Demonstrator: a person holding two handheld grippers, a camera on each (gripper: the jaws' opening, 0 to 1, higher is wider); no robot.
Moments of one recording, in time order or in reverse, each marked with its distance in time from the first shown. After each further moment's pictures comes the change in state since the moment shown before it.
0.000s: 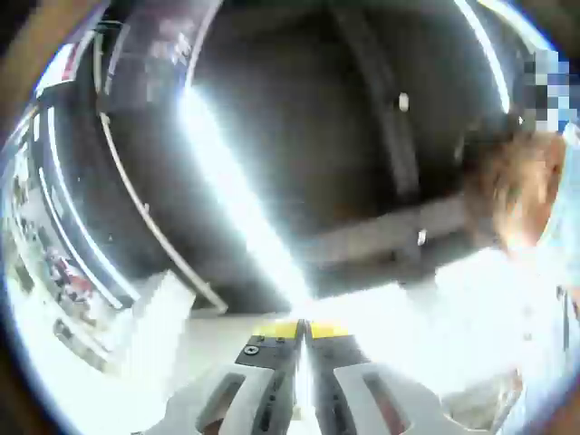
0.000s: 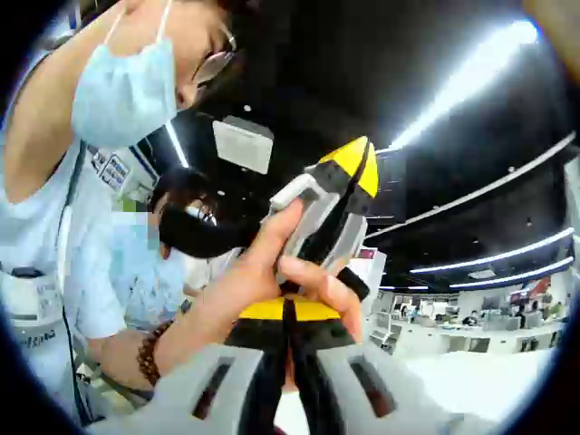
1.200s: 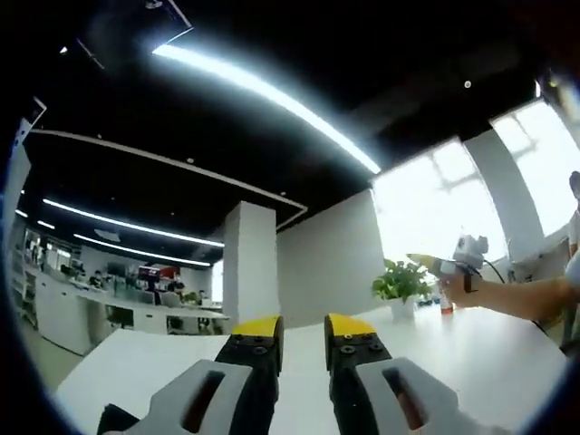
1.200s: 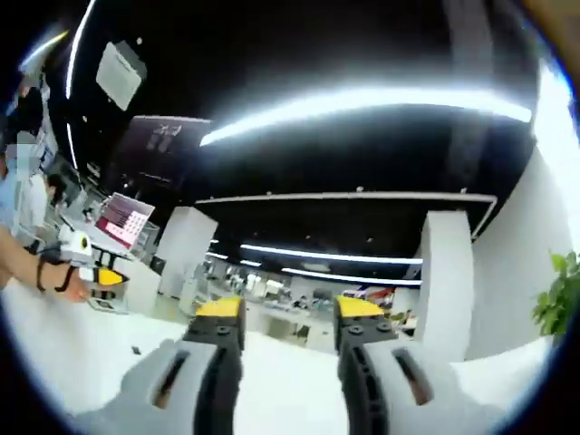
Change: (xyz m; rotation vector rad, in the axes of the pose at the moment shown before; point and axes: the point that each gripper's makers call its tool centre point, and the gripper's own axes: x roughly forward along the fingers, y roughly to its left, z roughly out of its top) left arm -0.024 0.193 -0.064 0.104 0.141 0.248; right arm -0.033 -0.236 -0.023 -0.234 0.222 -0.354
